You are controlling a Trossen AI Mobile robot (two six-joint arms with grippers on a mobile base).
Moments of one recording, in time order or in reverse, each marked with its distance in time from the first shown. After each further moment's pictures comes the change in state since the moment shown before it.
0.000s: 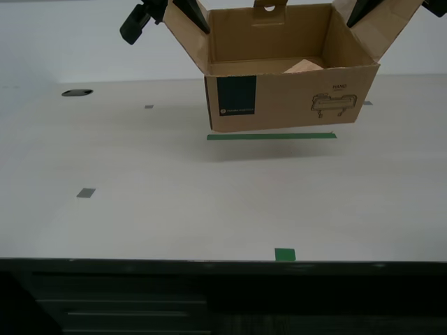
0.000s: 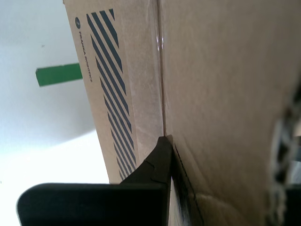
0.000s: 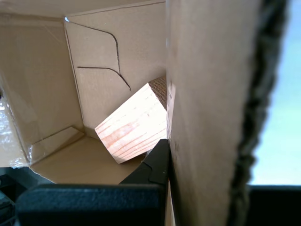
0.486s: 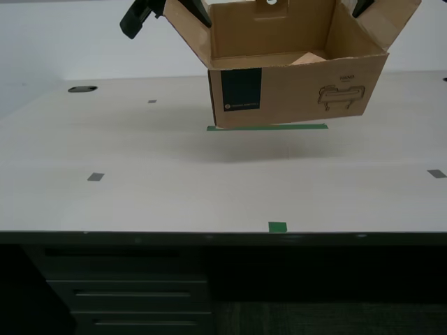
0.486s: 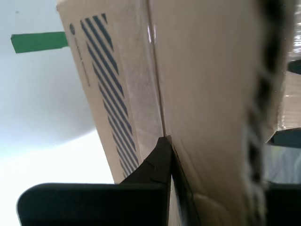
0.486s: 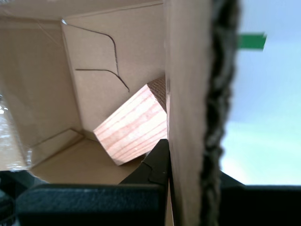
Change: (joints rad) arm 0 0.005 -0.007 0.043 -0.078 0.022 -0.009; arm 1 -0.010 -0.037 -0.002 -0.018 0.000 0.034
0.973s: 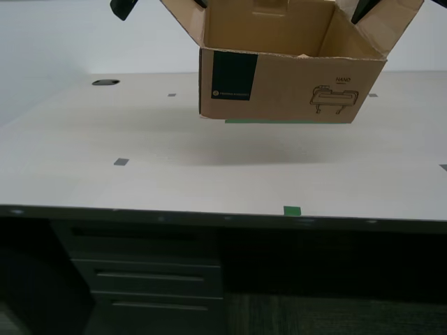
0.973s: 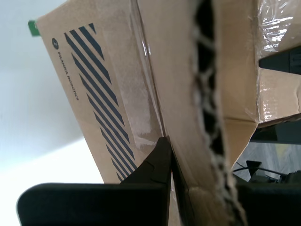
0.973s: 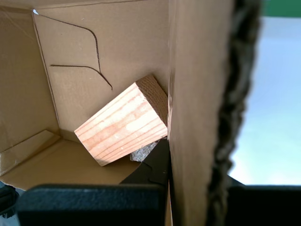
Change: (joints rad) arm 0 0.012 -0.014 -0.026 -0.010 0.001 0.001; arm 1 -0.005 -0.065 -0.002 -0.044 0.000 0.061
